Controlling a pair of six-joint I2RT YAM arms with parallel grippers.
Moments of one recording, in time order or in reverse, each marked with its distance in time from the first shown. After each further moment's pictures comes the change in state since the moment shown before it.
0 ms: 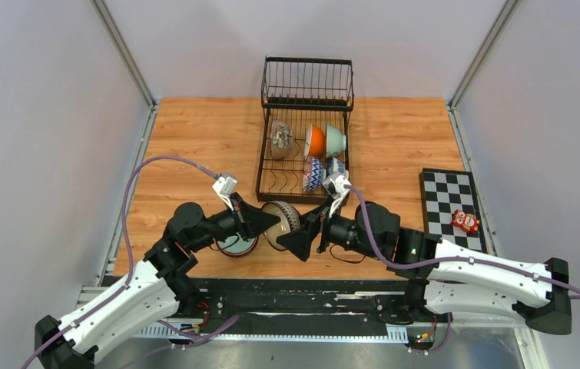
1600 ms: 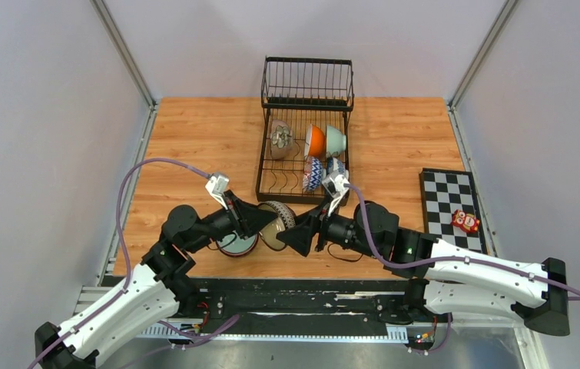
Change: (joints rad) left arm 0.026 -0.043 -0.025 0.037 -0.019 -0.025; right arm -0.022 0.008 -0.026 0.073 -0.021 0.014
